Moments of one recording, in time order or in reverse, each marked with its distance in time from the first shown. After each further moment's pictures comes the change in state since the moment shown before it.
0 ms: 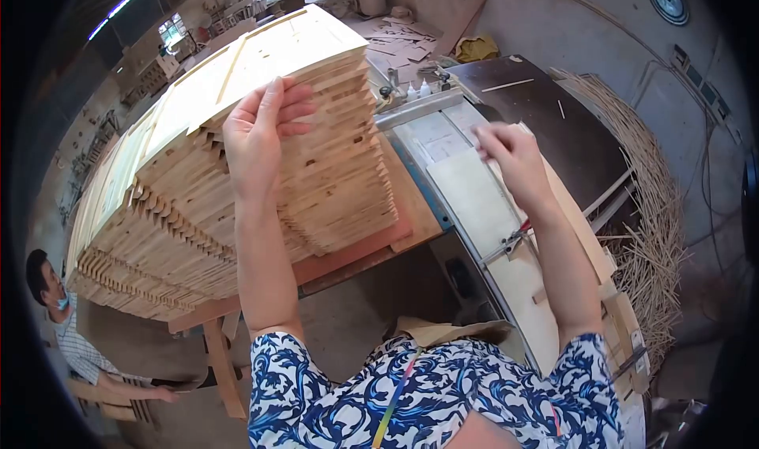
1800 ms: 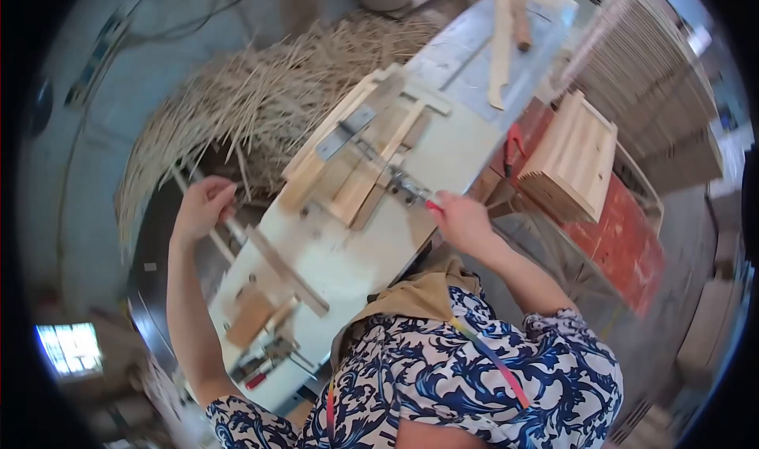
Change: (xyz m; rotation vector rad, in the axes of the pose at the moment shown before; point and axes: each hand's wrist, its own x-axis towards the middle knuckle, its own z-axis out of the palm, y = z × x) left_hand -0.270 -0.123 0.707 0.260 -2.175 0.089; right_hand -0.577 0.046 -0.131 -0.881 1.285 1.367
